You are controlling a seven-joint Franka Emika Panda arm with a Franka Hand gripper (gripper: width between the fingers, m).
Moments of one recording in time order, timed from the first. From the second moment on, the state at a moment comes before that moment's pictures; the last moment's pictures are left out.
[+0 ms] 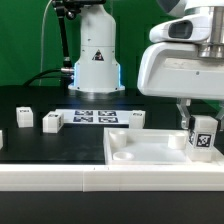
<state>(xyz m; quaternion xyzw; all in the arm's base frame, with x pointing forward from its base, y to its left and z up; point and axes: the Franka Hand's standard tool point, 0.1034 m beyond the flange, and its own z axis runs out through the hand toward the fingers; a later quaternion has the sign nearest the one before) 0.620 0.126 0.075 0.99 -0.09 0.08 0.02</state>
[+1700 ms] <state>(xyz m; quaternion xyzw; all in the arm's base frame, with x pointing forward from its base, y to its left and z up) 0.618 0.121 0.075 0.85 -0.52 0.08 -0.02</state>
